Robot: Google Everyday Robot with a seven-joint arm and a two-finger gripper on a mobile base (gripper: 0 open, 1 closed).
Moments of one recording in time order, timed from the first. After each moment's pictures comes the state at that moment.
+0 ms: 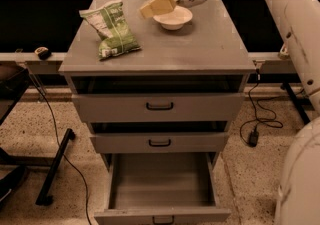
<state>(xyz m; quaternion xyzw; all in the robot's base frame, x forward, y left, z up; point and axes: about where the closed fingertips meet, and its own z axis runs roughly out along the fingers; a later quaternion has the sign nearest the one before) 0.710 0.012 0.997 -0.53 0.66 0.26 0.47</state>
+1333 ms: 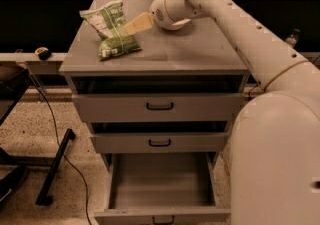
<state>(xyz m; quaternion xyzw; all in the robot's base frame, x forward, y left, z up) 0.816 0.049 0.901 -0.40 0.76 0.23 0.46</state>
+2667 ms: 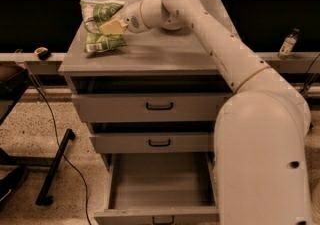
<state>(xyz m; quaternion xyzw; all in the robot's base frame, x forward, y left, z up) 0.789 0.153 0.893 -0.46 0.69 0.33 0.45</state>
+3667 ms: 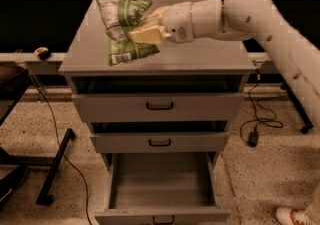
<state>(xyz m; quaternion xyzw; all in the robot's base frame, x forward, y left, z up) 0.656 0.050 0.953 -0.52 0.59 0.34 0.51</state>
